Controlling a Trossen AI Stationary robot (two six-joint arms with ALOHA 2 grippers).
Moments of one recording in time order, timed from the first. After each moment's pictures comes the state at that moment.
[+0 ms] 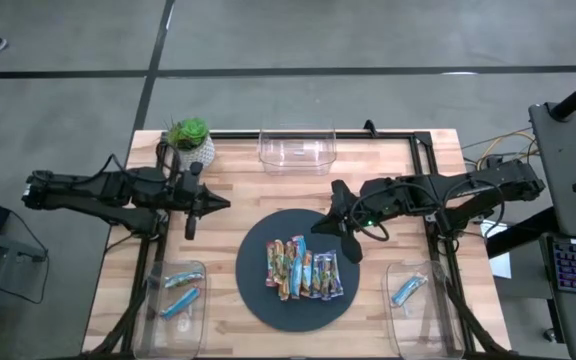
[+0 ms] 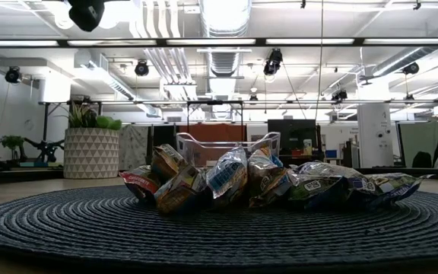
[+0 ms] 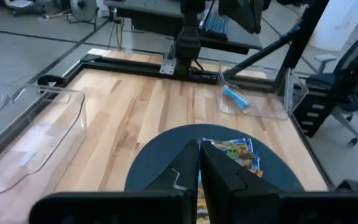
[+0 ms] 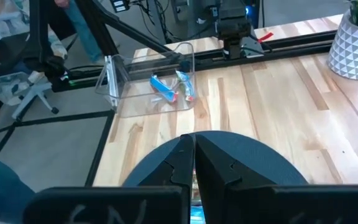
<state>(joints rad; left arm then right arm) -0.11 0.66 0.78 -0.37 -0.13 -0.17 0.20 1.34 1.28 -0.39 0.01 0.30</state>
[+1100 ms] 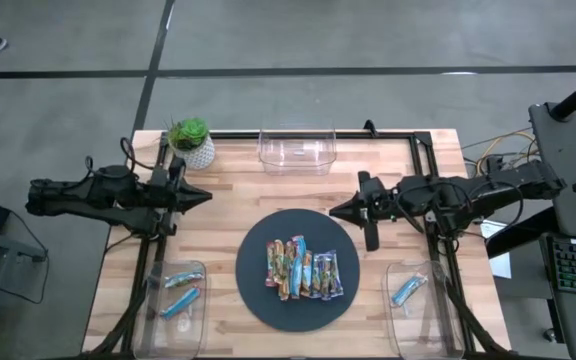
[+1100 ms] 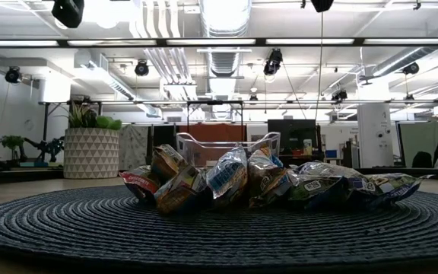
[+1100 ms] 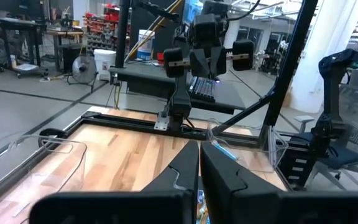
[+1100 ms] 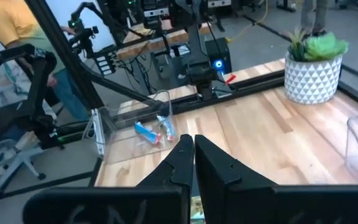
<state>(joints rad) -0.11 0.48 0.64 -0.21 -0.13 -0.16 0.20 1.07 0.94 -0.09 0.16 0.38</state>
